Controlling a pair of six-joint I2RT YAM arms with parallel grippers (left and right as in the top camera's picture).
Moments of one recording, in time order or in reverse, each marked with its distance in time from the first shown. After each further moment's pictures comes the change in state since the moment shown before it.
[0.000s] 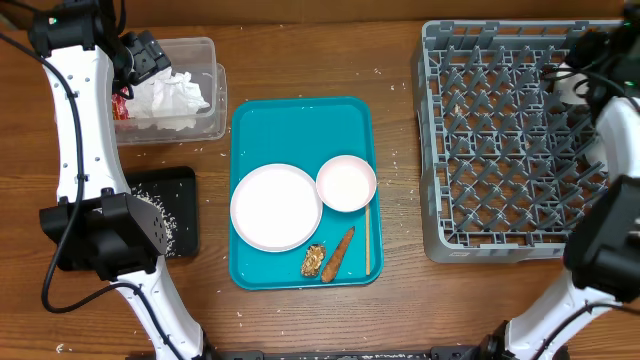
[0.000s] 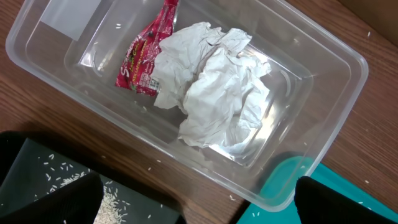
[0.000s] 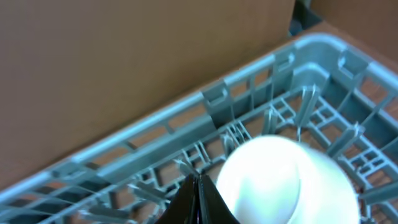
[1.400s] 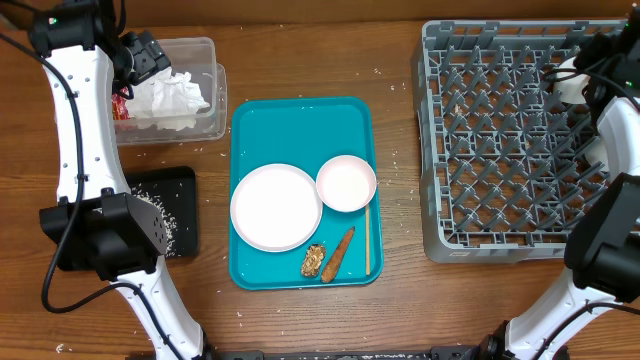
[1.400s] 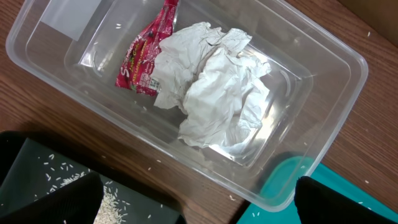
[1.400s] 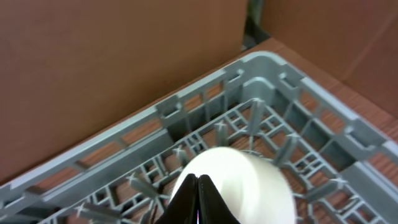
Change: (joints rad) left arm 0.000 0.000 0.000 0.000 0.000 0.000; right arm -0.003 0.011 0.005 0.004 0.148 -0.031
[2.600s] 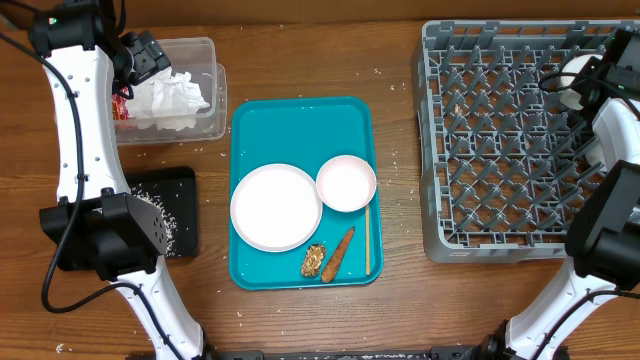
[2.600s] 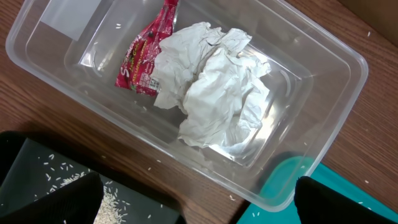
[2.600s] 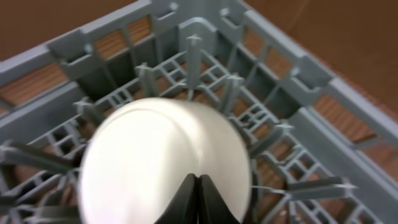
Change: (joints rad) left arm 0.000 0.000 0.000 0.000 0.000 0.000; right arm -0.014 0.075 0.000 -0.096 0.188 -0.019
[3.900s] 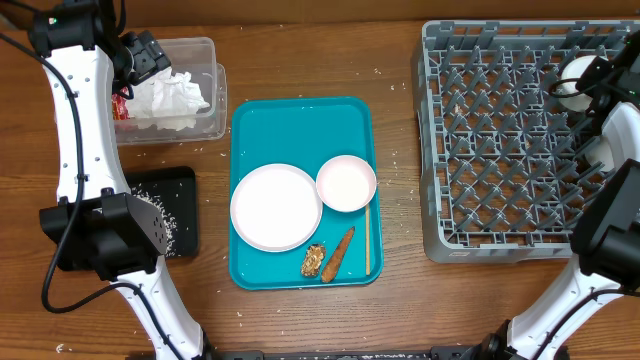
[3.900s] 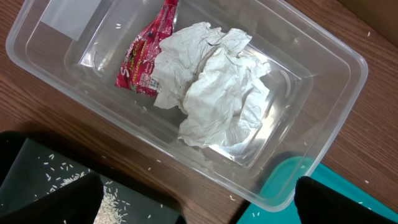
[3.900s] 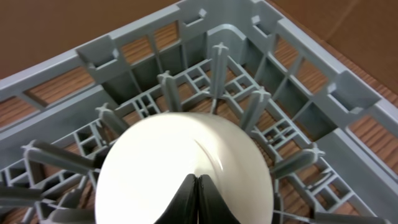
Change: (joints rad) left arm 0.000 0.000 0.000 0.000 0.000 0.000; right arm -0.052 0.020 0.000 0.067 -0.183 -0.063
